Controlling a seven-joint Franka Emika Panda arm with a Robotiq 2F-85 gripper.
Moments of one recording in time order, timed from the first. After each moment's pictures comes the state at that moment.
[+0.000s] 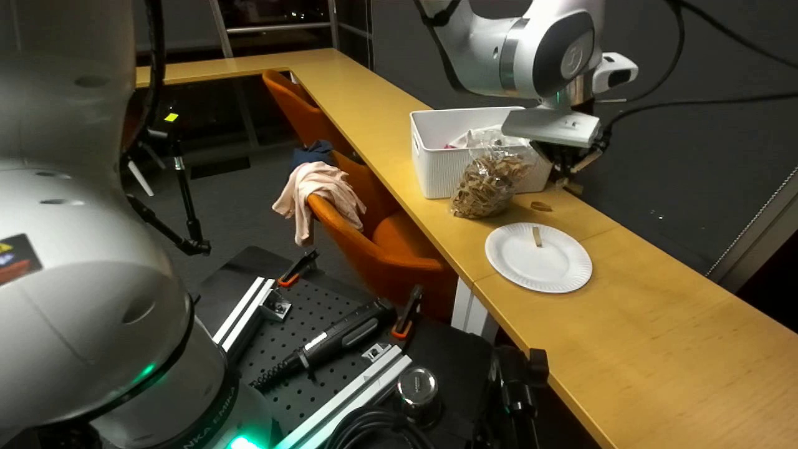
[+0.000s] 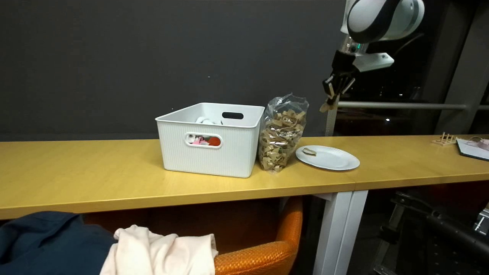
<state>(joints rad) -0.19 0.36 -0.24 -2.00 -0.13 2.71 -0.04</state>
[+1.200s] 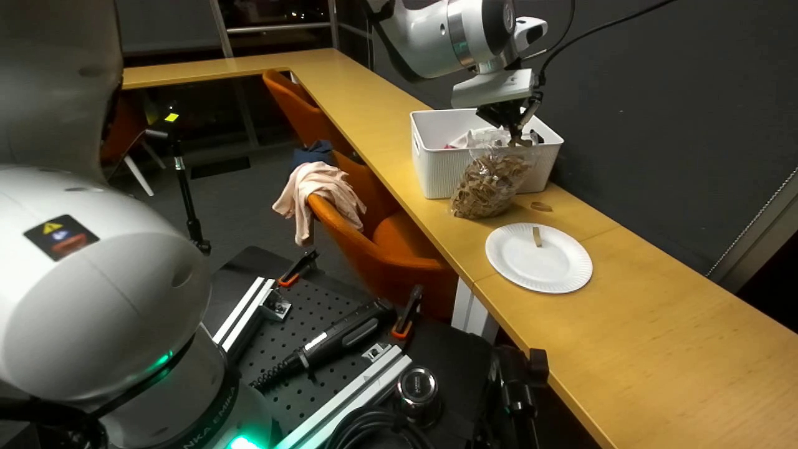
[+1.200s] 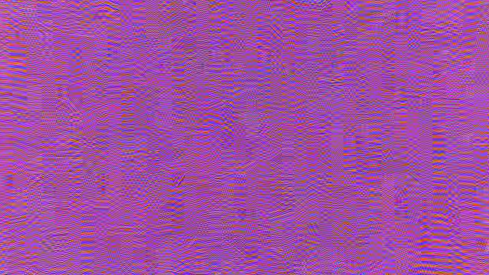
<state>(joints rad) 0.00 0.34 -0.24 -1.98 -0.43 2.73 0.11</state>
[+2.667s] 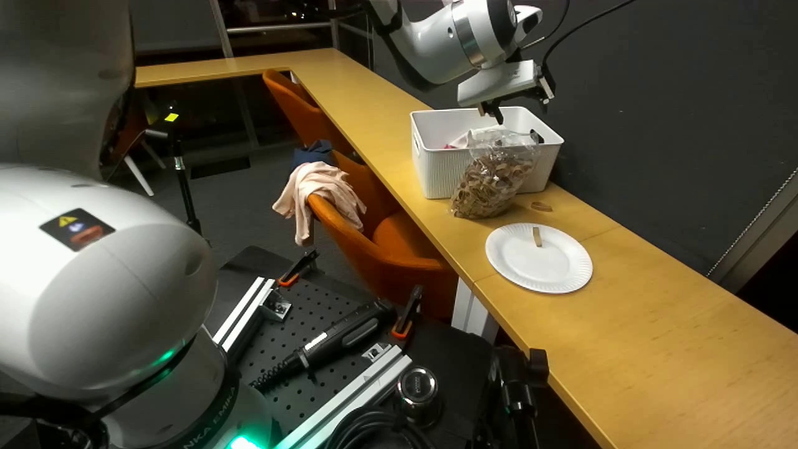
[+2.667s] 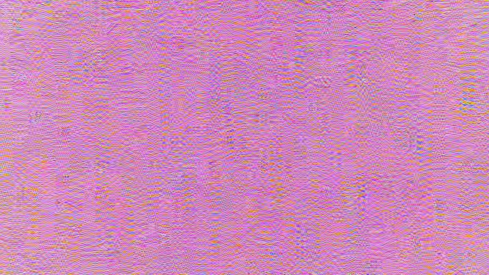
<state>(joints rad) 0.07 0.40 -0.32 -1.91 -0.57 2.83 0.20</state>
